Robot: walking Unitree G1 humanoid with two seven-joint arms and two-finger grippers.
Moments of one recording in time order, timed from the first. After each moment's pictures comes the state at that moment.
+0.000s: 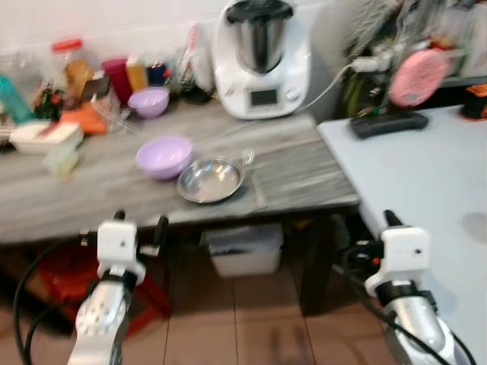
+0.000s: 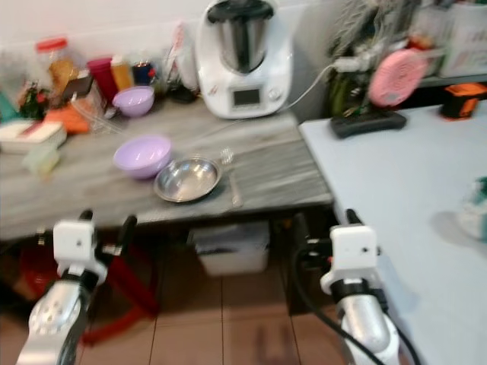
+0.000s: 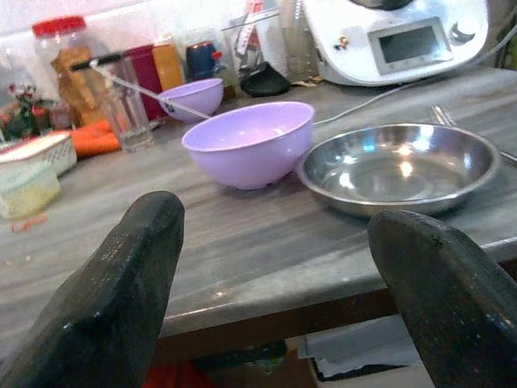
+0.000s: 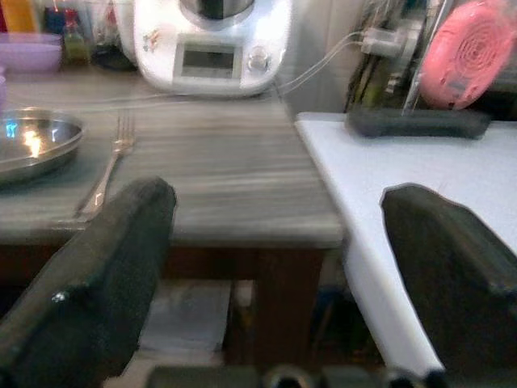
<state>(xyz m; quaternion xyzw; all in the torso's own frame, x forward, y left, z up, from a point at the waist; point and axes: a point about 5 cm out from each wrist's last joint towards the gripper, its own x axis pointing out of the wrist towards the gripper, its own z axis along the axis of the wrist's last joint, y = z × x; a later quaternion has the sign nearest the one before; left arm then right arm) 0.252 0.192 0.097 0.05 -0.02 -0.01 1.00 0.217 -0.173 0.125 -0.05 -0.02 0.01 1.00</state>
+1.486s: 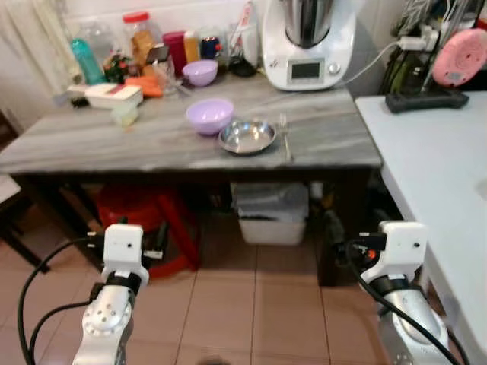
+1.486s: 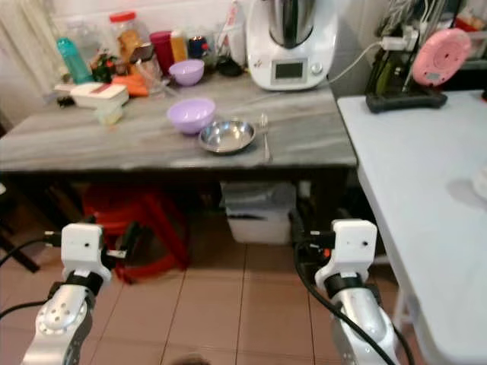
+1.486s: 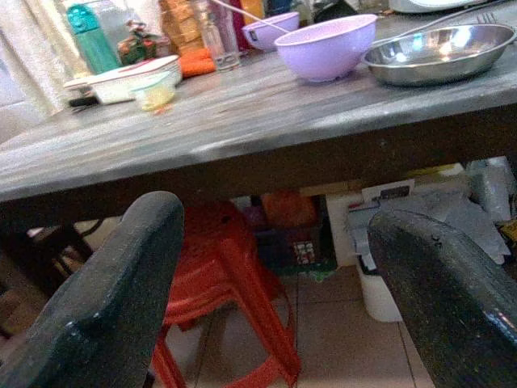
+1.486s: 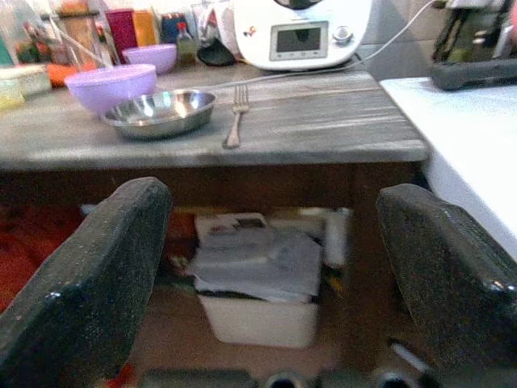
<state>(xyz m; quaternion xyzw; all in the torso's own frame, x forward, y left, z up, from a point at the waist) 0.249 0.190 0.088 0.07 0.01 0.00 1.00 0.226 -0.168 0.128 0.01 -0.01 0.04 1.00</state>
